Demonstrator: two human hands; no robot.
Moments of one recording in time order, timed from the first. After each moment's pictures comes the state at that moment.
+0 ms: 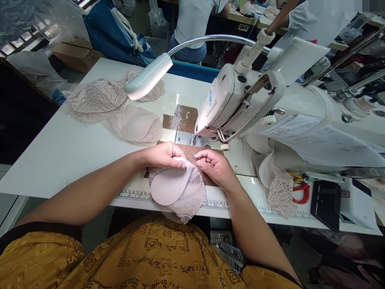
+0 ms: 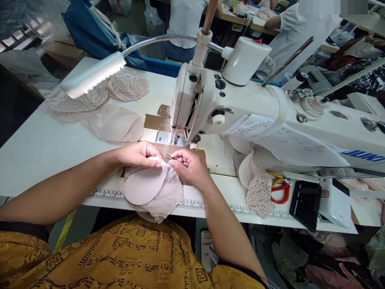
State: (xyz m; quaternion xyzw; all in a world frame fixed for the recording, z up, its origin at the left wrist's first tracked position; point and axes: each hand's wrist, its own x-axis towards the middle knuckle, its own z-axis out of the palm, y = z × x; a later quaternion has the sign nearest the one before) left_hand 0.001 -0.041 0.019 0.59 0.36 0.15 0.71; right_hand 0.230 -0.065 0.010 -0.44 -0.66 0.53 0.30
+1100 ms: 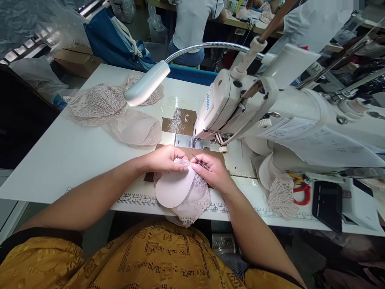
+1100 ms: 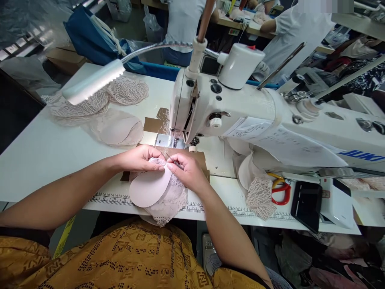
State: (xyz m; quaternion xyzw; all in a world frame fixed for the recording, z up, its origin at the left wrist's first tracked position) left_hand 0.006 -0.043 0.016 0.64 0.37 0.17 0.65; right_hand 0.224 -0.066 0.012 -0.45 -0.68 0.51 0.28
